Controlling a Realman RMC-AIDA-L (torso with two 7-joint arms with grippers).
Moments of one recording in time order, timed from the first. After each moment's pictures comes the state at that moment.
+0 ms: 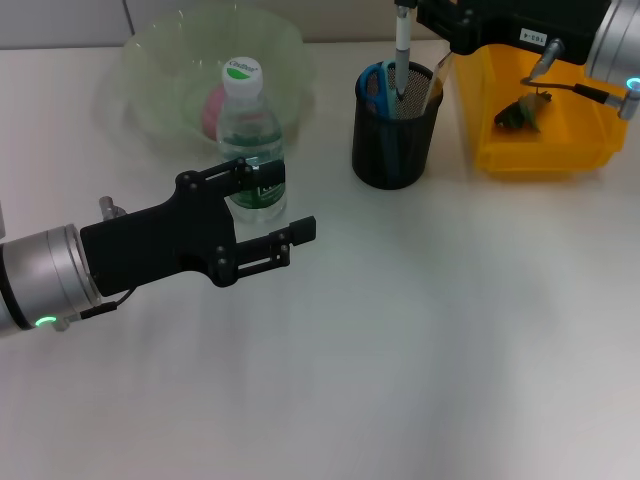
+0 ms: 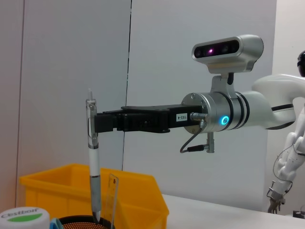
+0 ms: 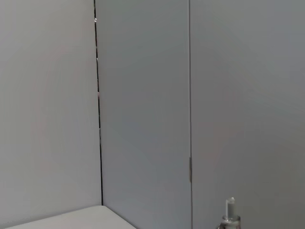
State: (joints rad) left arm -0.41 -2.07 1.07 0.50 1.45 1.55 -0.97; right arm 0.69 2.08 -0.80 -0.66 -1.64 -1.26 1.27
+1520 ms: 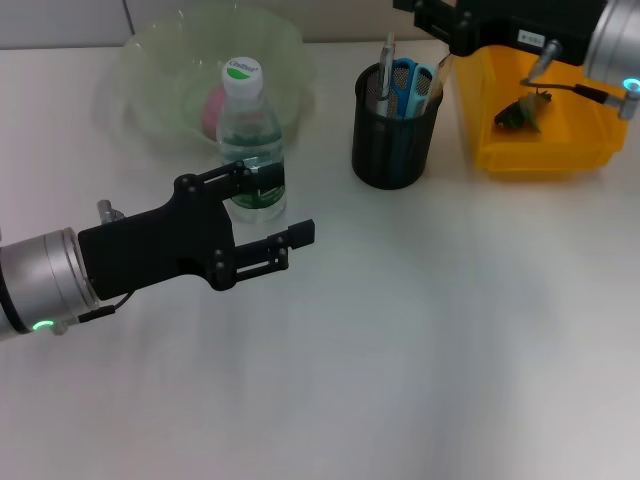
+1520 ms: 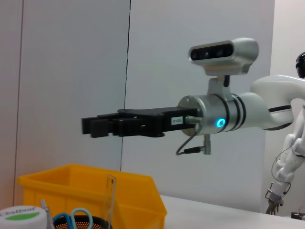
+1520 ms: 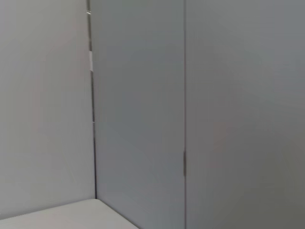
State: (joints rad) left arm -0.40 -2.07 1.07 0.50 1.45 1.56 -0.97; right arm 0.67 2.08 -0.87 -0.69 -1.61 -1.21 1.27
